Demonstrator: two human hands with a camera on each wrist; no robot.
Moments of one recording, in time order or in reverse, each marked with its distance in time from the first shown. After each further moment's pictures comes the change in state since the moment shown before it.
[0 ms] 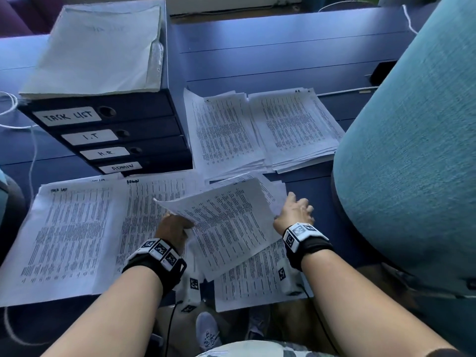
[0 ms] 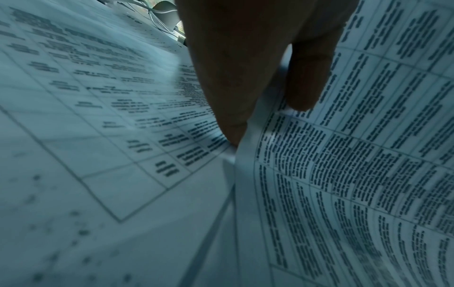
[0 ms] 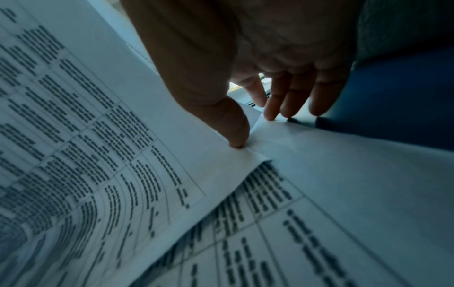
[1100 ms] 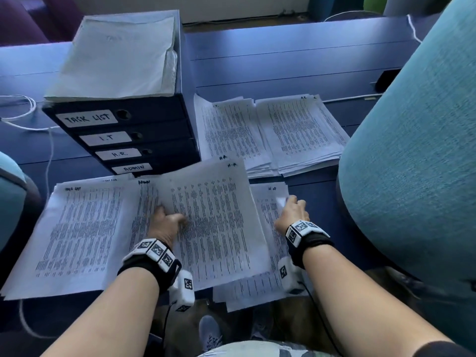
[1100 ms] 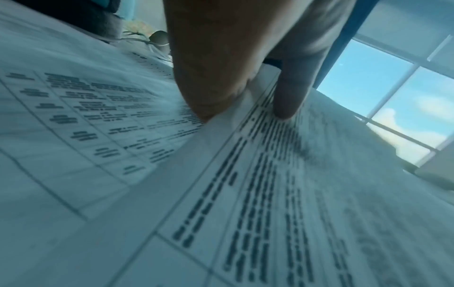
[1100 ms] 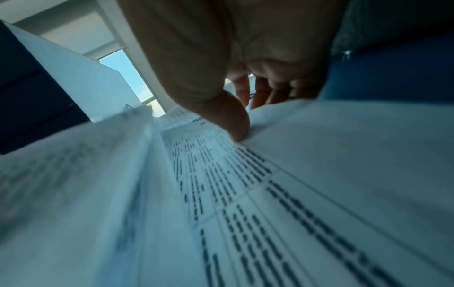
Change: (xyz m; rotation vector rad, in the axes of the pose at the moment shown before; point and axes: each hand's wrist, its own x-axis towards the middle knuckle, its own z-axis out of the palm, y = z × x) left_hand -0.010 0.015 -0.026 0.100 0.156 0.149; right_hand 0.000 -0.012 0.001 0.082 -0.082 -0.020
